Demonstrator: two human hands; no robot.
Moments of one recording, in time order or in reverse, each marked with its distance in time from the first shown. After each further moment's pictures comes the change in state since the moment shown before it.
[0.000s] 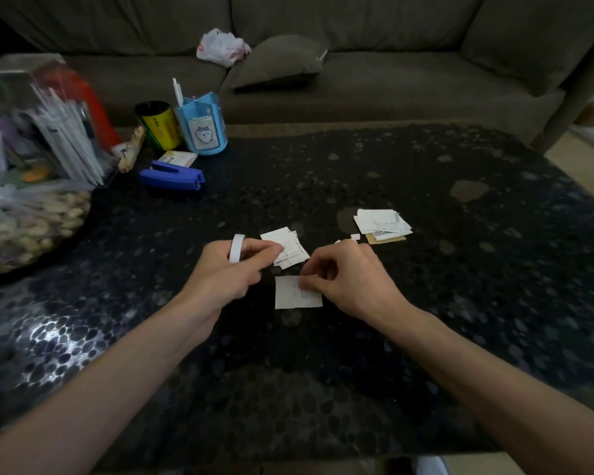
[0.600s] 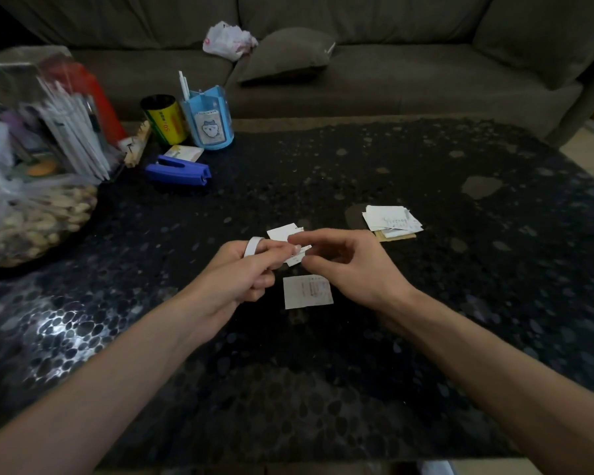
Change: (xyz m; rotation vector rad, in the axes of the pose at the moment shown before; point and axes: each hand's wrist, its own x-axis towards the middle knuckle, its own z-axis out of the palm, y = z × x) left_hand 0.003 -0.001 0.000 -0.114 -0.209 -0.060; right_hand 0.002 -0.003 0.002 0.610 -0.021 -0.031
